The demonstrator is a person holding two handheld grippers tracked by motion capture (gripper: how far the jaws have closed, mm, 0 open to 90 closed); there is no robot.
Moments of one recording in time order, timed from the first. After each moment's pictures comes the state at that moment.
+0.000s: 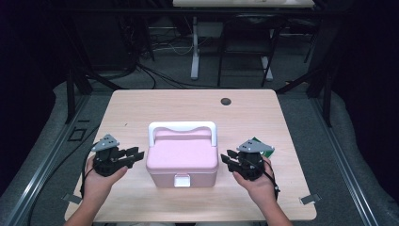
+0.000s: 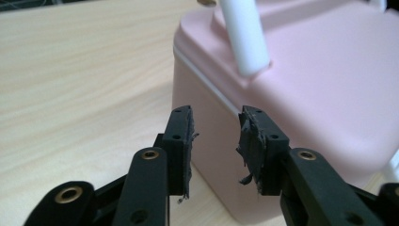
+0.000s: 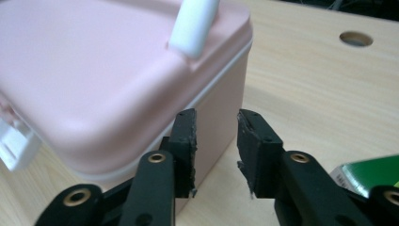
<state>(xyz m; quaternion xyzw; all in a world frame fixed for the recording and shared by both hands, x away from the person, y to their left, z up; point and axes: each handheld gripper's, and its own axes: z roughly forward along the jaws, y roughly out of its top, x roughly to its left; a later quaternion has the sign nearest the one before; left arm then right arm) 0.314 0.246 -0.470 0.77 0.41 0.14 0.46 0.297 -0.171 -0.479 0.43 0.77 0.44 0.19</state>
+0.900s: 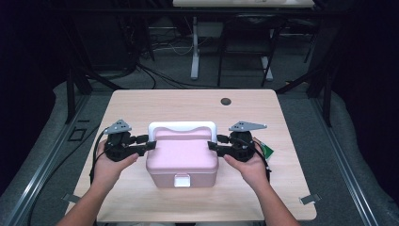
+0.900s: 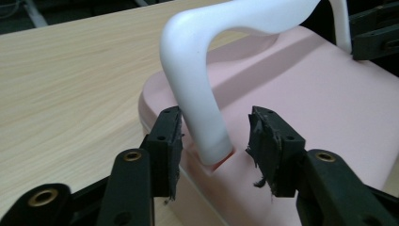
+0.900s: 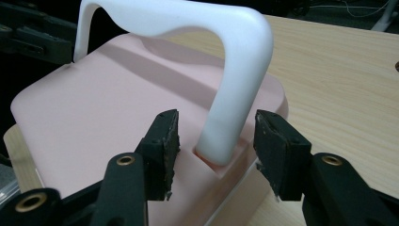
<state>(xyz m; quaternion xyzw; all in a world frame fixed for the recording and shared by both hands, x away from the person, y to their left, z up) 0.342 0.213 -0.446 0.79 0.39 0.11 0.47 0.340 -0.152 -0.454 0.41 0.77 0.48 0.11</state>
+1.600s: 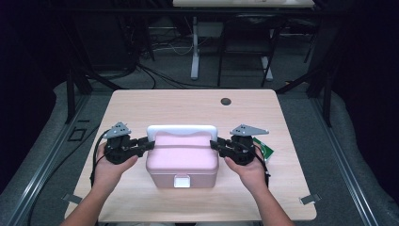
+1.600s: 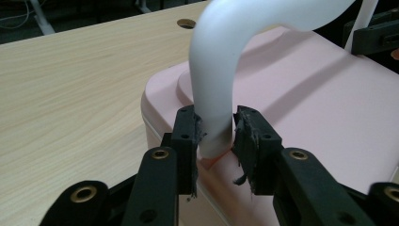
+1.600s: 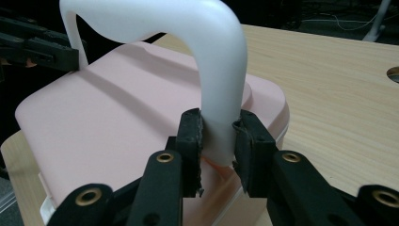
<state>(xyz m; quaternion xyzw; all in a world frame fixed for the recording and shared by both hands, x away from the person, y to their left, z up) 0.332 0.213 -0.448 0.78 0.38 0.14 0.47 0.328 -0.151 -0.457 0.41 0.75 0.50 0.13</state>
